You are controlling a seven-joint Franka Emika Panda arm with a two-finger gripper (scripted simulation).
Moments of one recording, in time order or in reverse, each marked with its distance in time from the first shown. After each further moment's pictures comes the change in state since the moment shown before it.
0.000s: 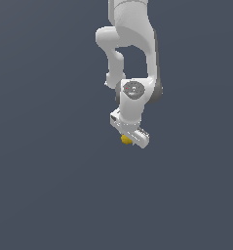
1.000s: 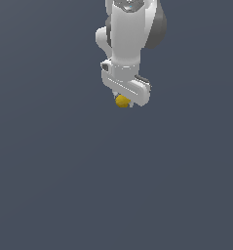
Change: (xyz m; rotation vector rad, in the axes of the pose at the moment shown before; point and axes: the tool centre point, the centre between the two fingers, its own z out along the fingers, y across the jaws) arm -0.025 0.060 -0.187 0.001 0.001 0.002
